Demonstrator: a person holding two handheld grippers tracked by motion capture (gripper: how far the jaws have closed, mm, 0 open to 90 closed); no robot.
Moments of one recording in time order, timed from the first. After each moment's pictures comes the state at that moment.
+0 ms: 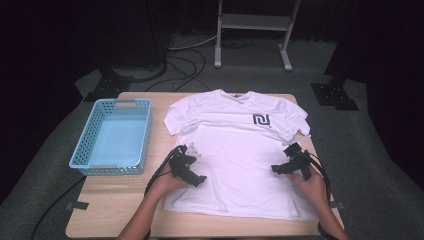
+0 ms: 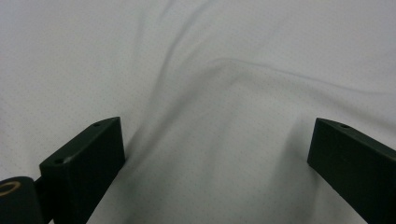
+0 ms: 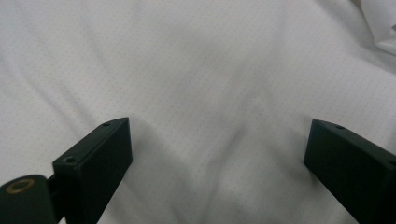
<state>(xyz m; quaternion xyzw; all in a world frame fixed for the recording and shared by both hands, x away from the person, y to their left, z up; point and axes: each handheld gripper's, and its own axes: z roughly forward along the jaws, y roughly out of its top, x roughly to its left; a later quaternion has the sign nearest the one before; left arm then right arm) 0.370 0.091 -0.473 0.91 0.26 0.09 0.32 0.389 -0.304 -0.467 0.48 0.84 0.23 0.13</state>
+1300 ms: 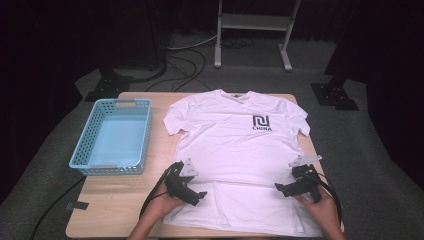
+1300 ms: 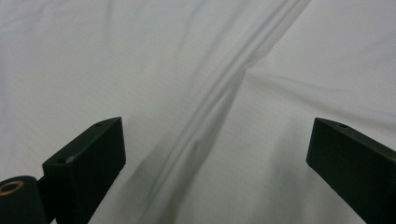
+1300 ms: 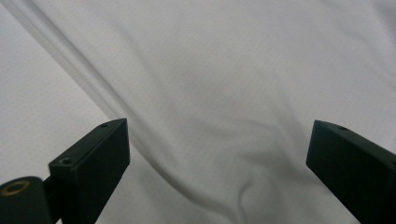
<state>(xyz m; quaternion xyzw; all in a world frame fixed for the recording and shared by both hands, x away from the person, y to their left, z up) 0.318 0.092 -0.469 0.89 0.25 0.11 0.36 0.318 -0.306 -0.461 0.42 0.85 0.27 0.15</state>
